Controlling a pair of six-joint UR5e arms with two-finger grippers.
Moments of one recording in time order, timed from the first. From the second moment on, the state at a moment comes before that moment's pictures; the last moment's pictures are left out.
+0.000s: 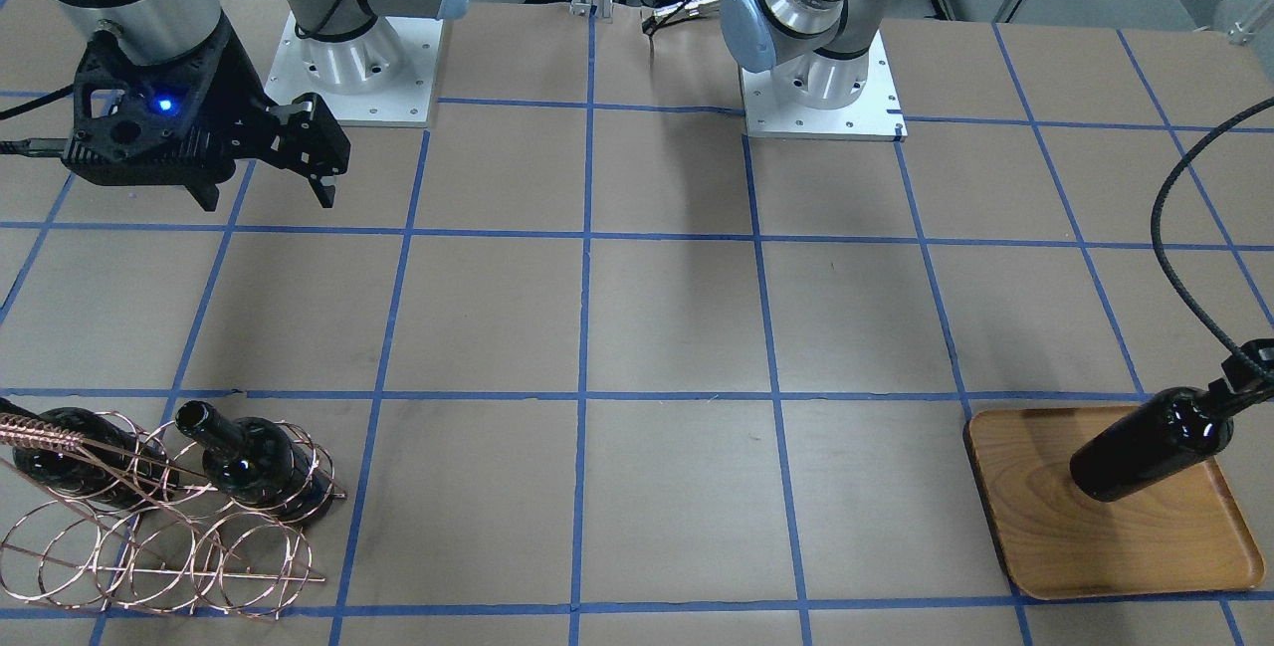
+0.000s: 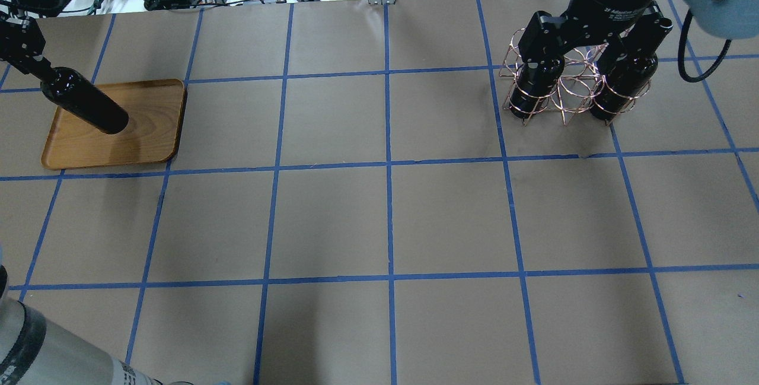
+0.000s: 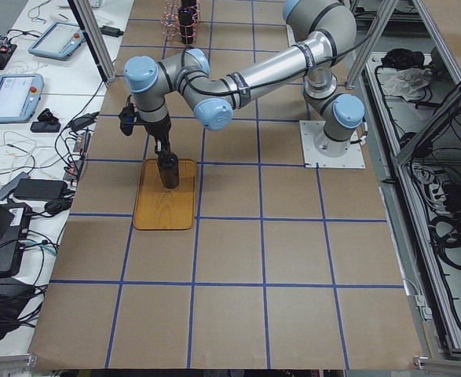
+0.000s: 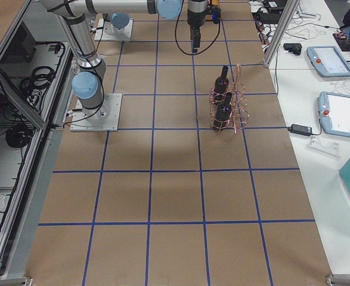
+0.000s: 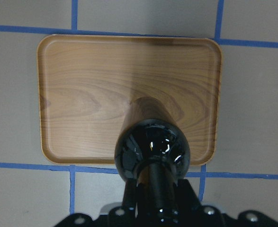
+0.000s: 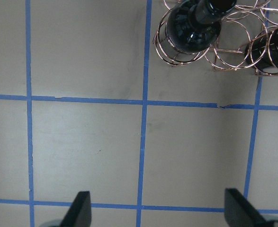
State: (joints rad) left arm -1.04 -2.01 -1.21 -1.51 1.55 0.47; right arm 1.55 -1.53 1.51 -1.57 -1.57 -0.08
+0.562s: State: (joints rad) left arm -1.03 -2.03 -1.21 -1.49 1.52 0.46; right arm 1.55 -1.53 1.51 -1.57 -1.57 -0.08
